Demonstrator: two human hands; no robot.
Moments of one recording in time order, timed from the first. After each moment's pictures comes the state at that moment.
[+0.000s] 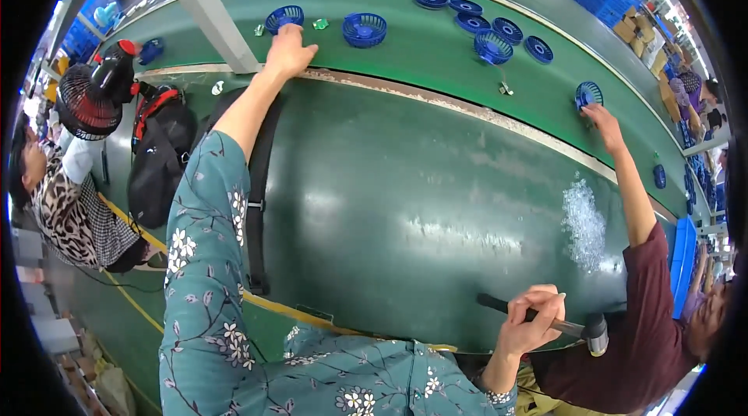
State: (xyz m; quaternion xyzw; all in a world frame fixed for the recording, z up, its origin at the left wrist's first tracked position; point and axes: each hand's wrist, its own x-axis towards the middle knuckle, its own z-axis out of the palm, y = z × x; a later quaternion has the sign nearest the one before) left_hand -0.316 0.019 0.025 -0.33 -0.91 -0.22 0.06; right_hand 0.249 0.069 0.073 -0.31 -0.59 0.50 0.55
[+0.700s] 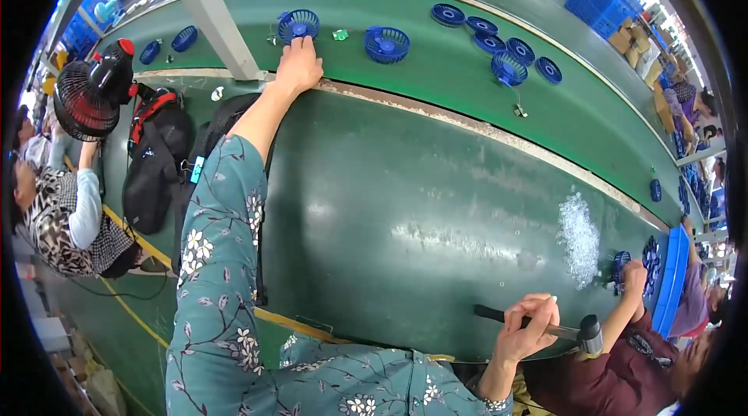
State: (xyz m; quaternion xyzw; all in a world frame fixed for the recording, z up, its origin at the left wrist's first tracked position) left_hand -0.304 0.030 0.004 -0.36 -0.92 -0.17 0.09; right_hand 0.236 0.063 0.085 -0.37 -0.57 0.50 0.54
